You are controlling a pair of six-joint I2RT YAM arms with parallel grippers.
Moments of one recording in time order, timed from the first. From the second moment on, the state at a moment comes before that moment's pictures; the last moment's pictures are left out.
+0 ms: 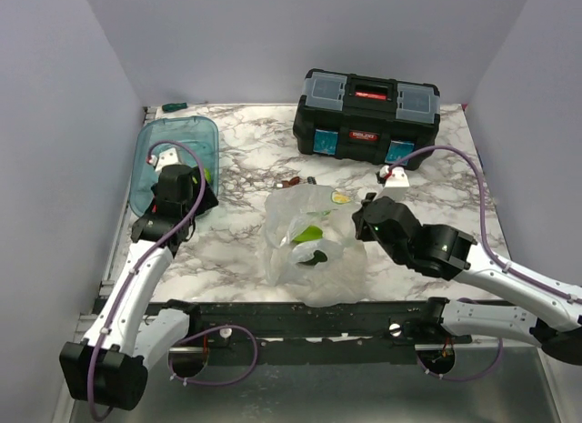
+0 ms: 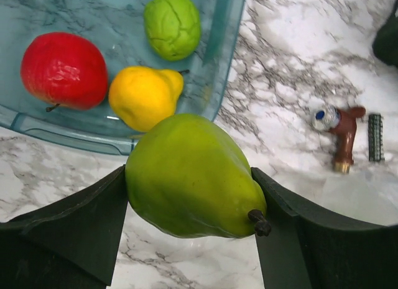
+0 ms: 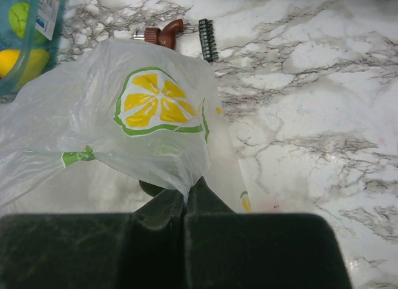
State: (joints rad) left arm -0.23 0.90 0.84 -0.56 -0.27 -0.48; right arm 1.06 0.97 1.00 -0.65 0.65 0.71
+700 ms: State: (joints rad) left arm 0.17 1.63 1.34 -0.51 -0.01 -0.59; right arm 1.06 0.89 0.97 -0.61 0.64 0.63
